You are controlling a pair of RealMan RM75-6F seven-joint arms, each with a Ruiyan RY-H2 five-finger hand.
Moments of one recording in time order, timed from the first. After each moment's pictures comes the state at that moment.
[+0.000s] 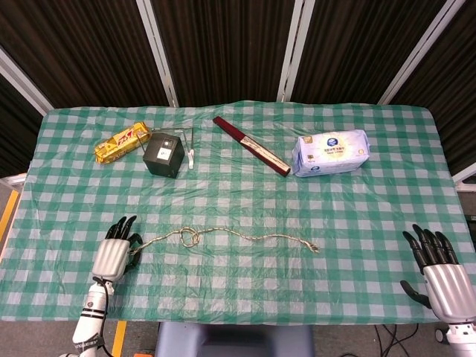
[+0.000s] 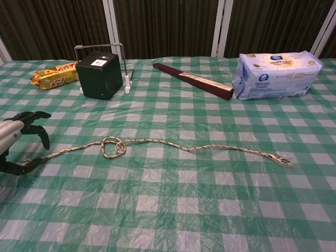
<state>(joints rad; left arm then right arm) -0.29 -1.71 -0.08 -1.24 1.42 1.30 0.27 -0.02 -1.07 -0.02 -1.65 -1.66 1.57 -0.11</state>
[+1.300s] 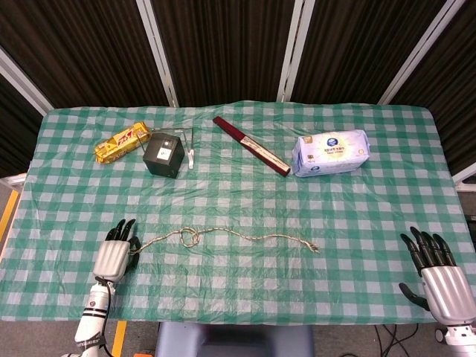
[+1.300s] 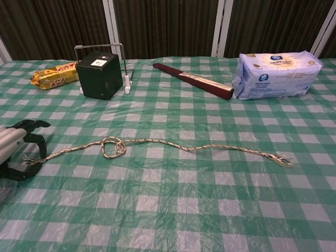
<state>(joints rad) -0.30 -1.74 -0.08 -1.20 1.37 1.27 0.32 -0.02 -1.07 -0.04 -1.66 -1.66 1.56 -0.12</state>
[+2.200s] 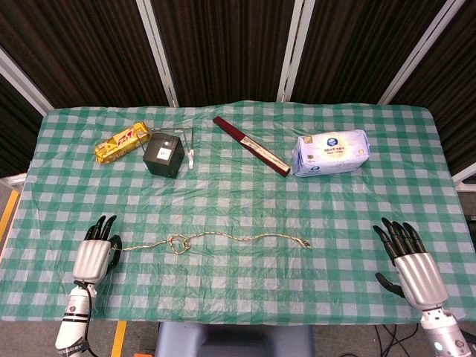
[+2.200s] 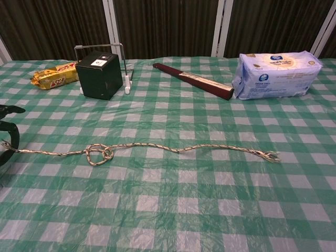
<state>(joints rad) -0.26 -1.64 -0.06 -1.23 1.42 1.37 0.26 0.07 -1.14 0.01 -1.67 -1.69 1.46 -0.14</state>
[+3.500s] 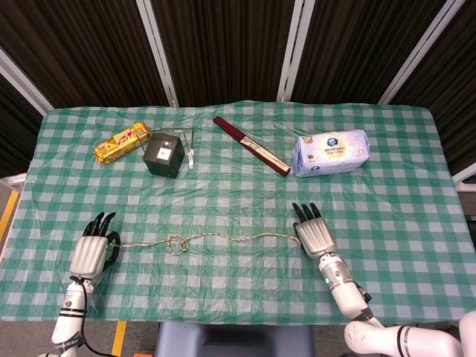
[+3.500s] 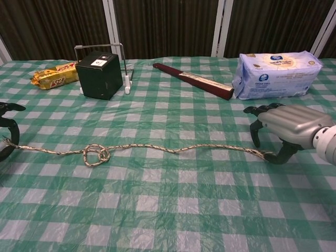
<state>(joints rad) -0.28 -1.65 -0.07 -1.15 1.44 1.35 0.14 0.56 -1.57 0.12 -1.58 -0.98 1.04 -0.85</state>
